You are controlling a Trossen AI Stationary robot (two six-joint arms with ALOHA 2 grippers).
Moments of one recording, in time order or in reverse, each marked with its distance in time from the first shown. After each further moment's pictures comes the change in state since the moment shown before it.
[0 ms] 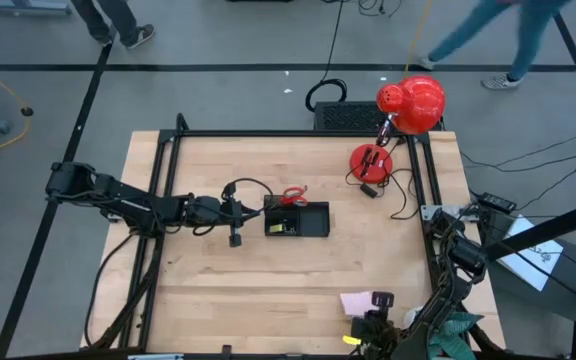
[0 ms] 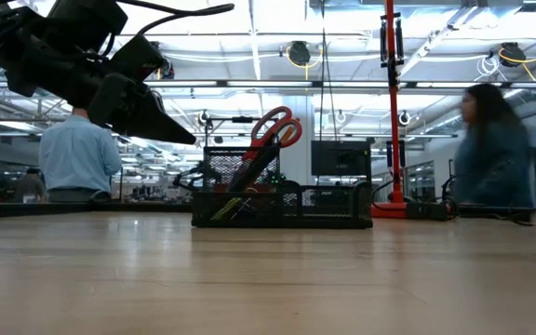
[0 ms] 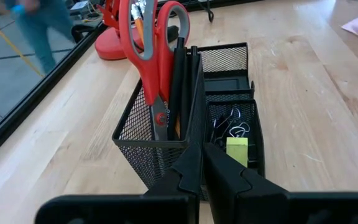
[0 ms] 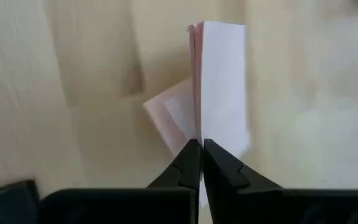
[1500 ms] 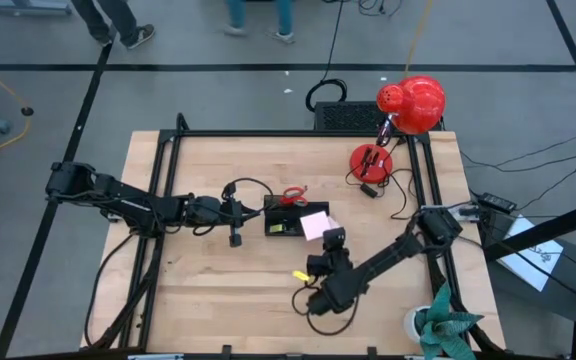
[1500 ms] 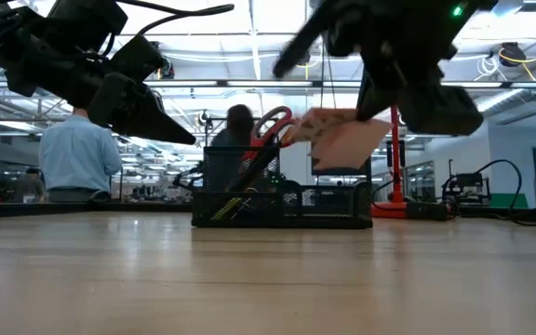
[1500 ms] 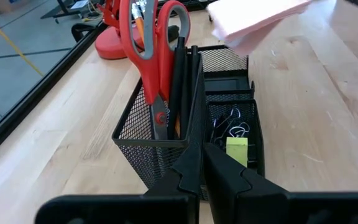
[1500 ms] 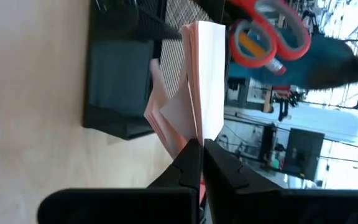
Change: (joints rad) left arm 0.000 0.000 0.000 -0.001 0.000 -0.005; right arm -0.449 -0.003 -0.008 -0.226 0.609 -0.576
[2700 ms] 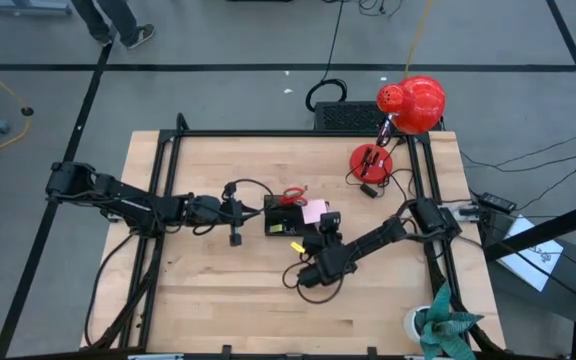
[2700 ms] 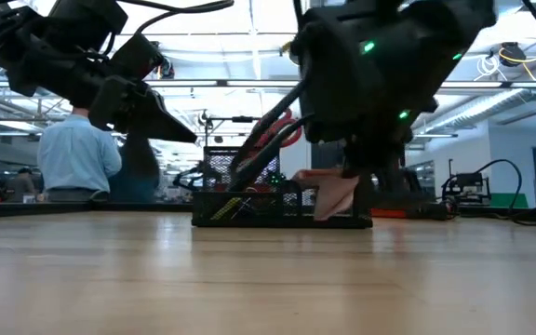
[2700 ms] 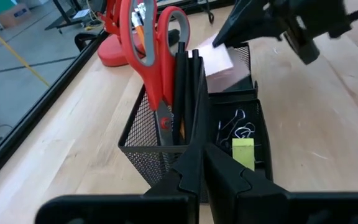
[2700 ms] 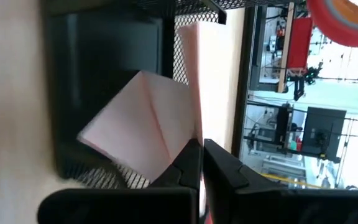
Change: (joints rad) left arm 0.006 0.000 0.000 0.012 -0.002 0.065; right arm -0.163 -0.002 -0.231 0.363 0.023 -0.103
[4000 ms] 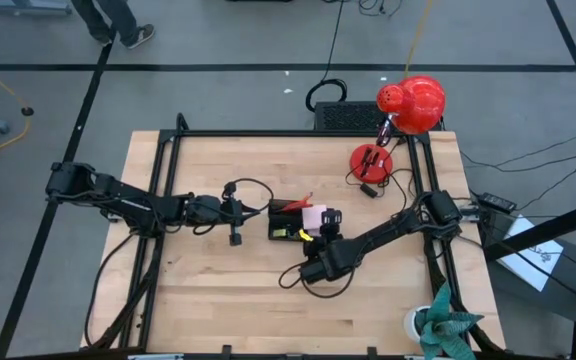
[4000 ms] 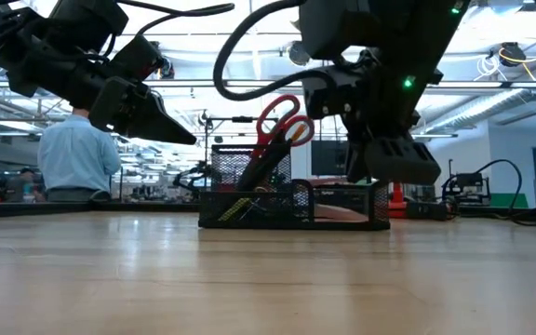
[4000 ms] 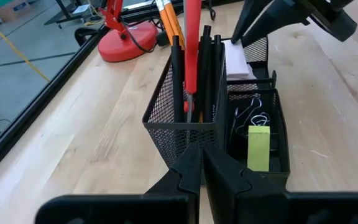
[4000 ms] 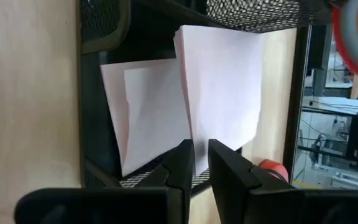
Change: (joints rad) left arm 0.005 0.000 0.000 -0.011 0.001 -0.019; right arm -0.007 -0.127 -0.049 0.148 -0.218 -0.109
